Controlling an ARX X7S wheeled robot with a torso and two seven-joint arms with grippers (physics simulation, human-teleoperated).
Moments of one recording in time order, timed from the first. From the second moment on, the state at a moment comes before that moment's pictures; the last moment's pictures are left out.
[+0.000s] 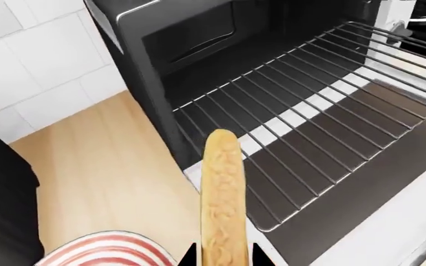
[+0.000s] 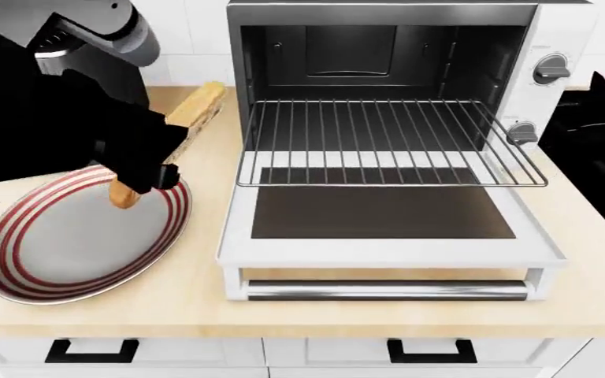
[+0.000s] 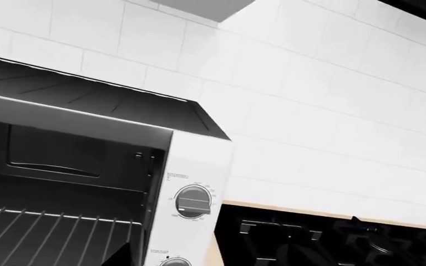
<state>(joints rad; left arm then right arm) -1.59 -0.75 0.53 0.04 -1.98 -1.53 -0.74 0.89 0.88 0.11 -0.52 0.99 1.26 0.43</state>
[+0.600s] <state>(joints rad) -1.69 -0.54 0.68 -0.13 -1.48 -1.39 -0.06 0.85 0.89 0.15 -0.54 1.03 1.25 0.45</state>
